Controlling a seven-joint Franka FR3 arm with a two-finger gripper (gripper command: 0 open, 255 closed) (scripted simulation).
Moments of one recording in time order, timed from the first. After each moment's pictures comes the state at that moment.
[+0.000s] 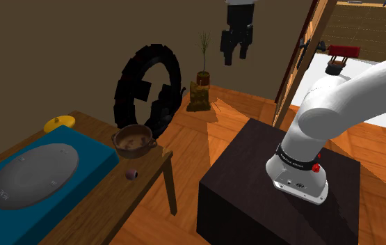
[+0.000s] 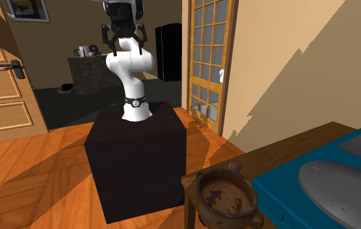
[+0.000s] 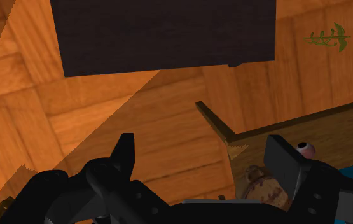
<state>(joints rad) 0.00 -0.76 -0.04 -2.44 0.02 1.58 0.07</state>
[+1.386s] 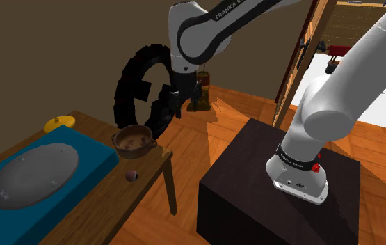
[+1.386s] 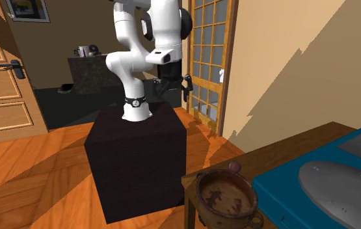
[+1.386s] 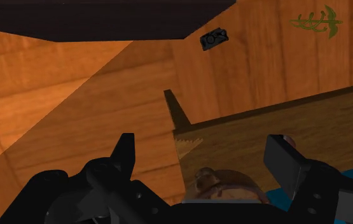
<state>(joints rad) 0.14 -0.28 0.17 -2.53 0.19 2.18 0.23</state>
